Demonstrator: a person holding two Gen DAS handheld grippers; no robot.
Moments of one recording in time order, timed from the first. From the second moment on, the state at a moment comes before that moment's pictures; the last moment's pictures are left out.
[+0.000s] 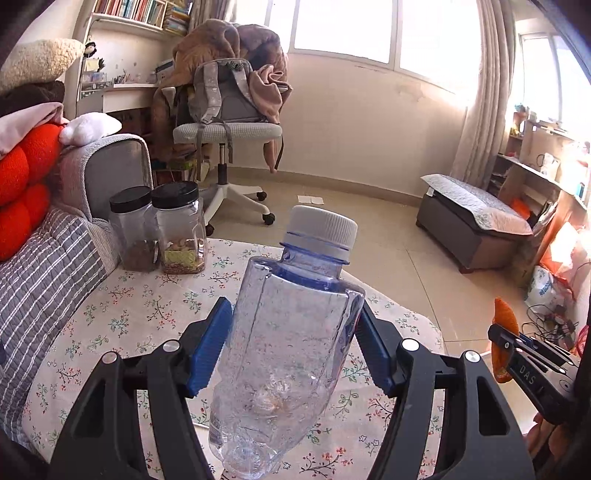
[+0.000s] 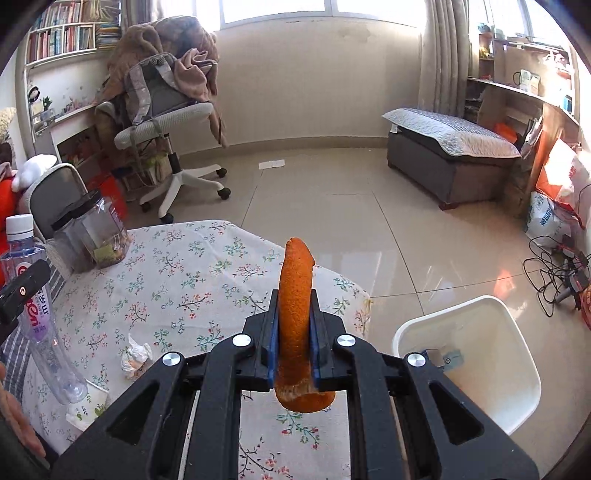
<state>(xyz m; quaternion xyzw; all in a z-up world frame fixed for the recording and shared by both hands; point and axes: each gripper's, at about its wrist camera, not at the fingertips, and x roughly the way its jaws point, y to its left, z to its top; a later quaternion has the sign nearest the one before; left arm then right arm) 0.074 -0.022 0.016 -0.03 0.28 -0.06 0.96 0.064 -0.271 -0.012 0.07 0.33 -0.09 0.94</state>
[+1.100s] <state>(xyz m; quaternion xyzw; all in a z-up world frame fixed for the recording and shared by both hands) 0.066 -0.295 0.018 0.01 0.32 -0.31 0.89 -0.068 -0.489 -0.010 0.17 0.26 -0.48 0.82</state>
